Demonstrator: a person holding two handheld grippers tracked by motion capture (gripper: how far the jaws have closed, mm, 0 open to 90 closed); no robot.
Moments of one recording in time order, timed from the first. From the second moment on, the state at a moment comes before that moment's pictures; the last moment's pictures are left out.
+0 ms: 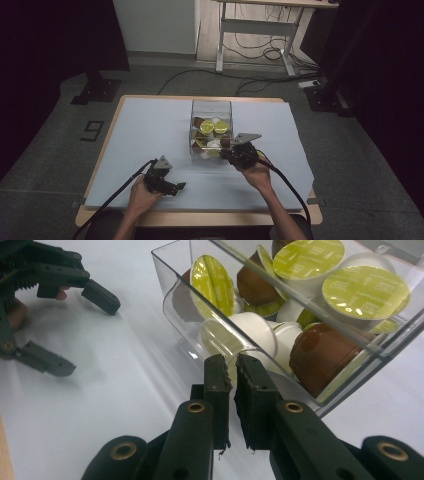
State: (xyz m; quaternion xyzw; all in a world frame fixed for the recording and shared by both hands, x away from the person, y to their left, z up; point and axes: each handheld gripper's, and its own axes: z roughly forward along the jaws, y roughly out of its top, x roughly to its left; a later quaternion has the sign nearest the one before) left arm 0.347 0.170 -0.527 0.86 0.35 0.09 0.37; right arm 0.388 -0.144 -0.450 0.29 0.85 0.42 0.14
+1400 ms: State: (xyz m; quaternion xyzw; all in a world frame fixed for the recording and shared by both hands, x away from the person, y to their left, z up) left arm 0.347 0.169 -0.528 0.86 0.35 0.10 0.36; right arm 0.398 -0.130 -0.461 0.30 0.85 0.40 0.15
